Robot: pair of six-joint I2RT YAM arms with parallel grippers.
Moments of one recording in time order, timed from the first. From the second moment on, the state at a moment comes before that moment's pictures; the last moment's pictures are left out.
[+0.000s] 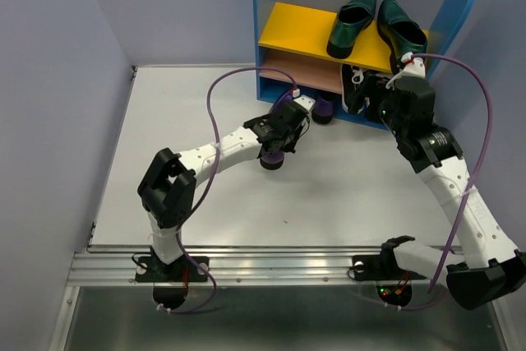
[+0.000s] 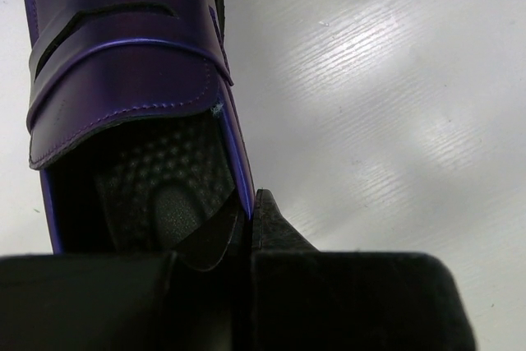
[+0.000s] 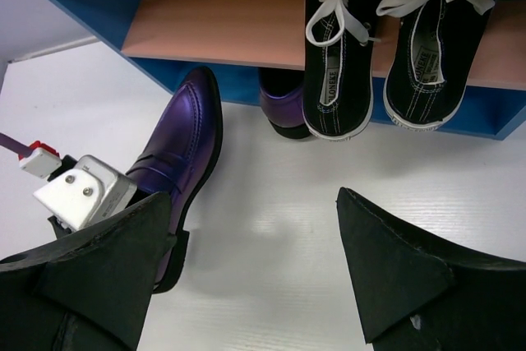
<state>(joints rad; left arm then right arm) -0.87 1.82 1.48 -0.45 -0.25 -0.22 0.31 1.10 1.27 -0.50 0.21 0.41</state>
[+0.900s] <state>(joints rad) -0.75 2.17 1.88 -0.43 -0.18 -0.13 0.31 1.10 1.27 -0.52 0.22 0.41</state>
